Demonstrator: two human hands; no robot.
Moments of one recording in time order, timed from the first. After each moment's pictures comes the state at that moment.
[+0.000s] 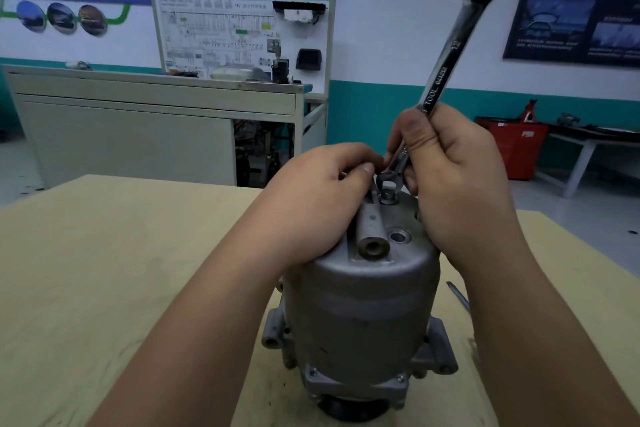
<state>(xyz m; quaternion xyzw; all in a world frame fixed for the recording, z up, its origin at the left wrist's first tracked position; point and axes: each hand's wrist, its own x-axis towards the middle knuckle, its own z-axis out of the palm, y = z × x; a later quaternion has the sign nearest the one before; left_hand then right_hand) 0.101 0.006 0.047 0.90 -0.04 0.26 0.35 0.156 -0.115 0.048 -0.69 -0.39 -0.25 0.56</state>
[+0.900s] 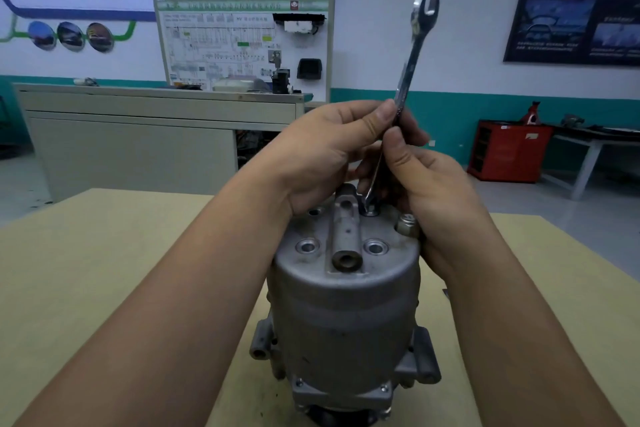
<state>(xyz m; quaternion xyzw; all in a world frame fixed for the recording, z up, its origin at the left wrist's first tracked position) 0.135 -0.001 0.079 0.66 -0.24 0.09 0.70 0.172 -0.119 0.042 -0.53 -0.35 0.08 0.77</state>
